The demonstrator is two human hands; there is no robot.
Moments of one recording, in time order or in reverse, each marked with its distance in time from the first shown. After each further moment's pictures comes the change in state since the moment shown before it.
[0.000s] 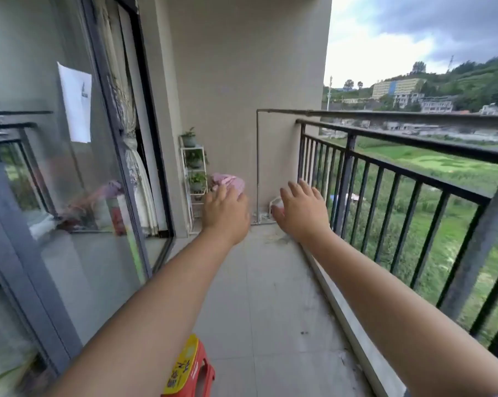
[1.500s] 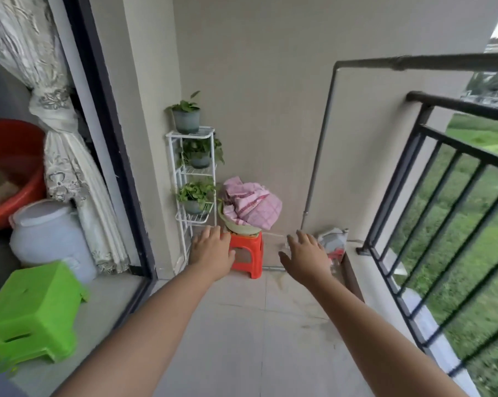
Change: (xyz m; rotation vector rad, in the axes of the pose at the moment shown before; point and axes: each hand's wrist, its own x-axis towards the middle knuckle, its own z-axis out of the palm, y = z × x) left_hand 0.889 -0.314 0.700 -0.001 -0.436 -0.254; right_hand 0.927 0.175 0.745 0.131 -0.459 -0.006
